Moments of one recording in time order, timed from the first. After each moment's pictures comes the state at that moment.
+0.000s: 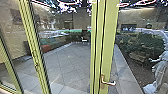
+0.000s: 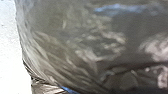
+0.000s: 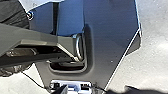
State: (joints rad) left arm 1.49 2.90 -2.60 -0.49 0.12 0.53; right arm -1.61 2.87 -2.50 0.03 -0.04 0.00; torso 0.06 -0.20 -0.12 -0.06
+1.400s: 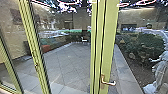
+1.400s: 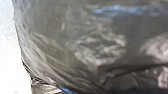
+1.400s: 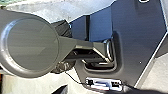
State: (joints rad) left arm 1.51 2.91 -2.61 -0.49 0.12 0.53; right arm -1.64 2.42 -1.75 0.03 0.06 0.00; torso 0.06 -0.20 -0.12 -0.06
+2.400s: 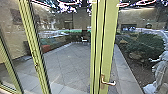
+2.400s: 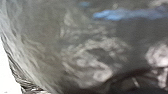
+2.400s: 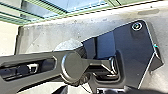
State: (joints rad) left arm 1.52 2.97 -2.64 -0.49 0.12 0.53; right arm -1.65 1.90 -1.16 0.03 0.22 0.00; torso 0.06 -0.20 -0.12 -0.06
